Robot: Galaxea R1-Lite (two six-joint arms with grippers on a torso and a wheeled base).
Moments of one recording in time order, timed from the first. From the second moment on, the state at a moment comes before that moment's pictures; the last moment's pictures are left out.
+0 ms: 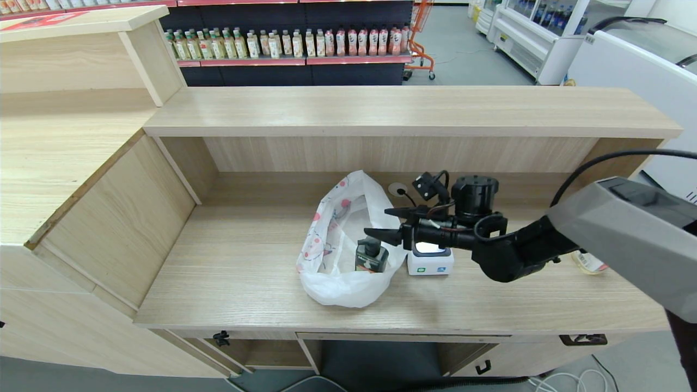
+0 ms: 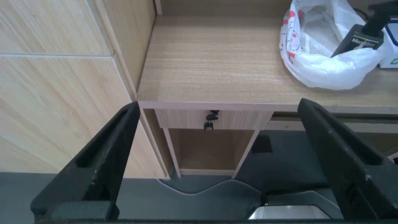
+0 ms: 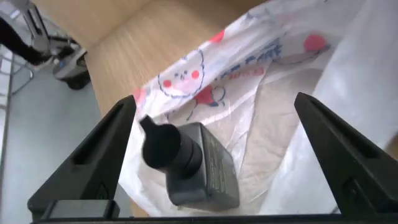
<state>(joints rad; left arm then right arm) 0.00 0.00 0.00 0.00 -0.01 0.00 0.38 2.28 -1.27 -0.87 0.69 -0.03</state>
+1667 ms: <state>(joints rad) 0.00 0.00 0.00 0.00 -0.01 0.00 0.02 1.27 -0.47 -0.40 -0.23 -0.03</state>
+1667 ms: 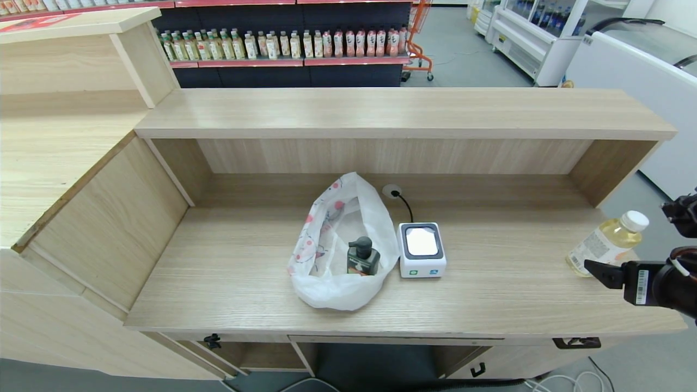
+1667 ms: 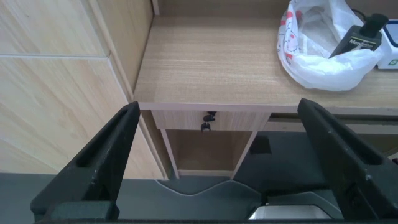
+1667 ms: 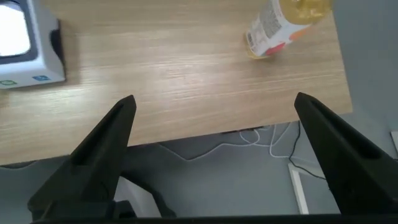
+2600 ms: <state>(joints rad) 0.00 0.00 0.00 0.00 -0.01 0.01 0.02 1.18 -0.41 -0.26 -0.23 -0.03</state>
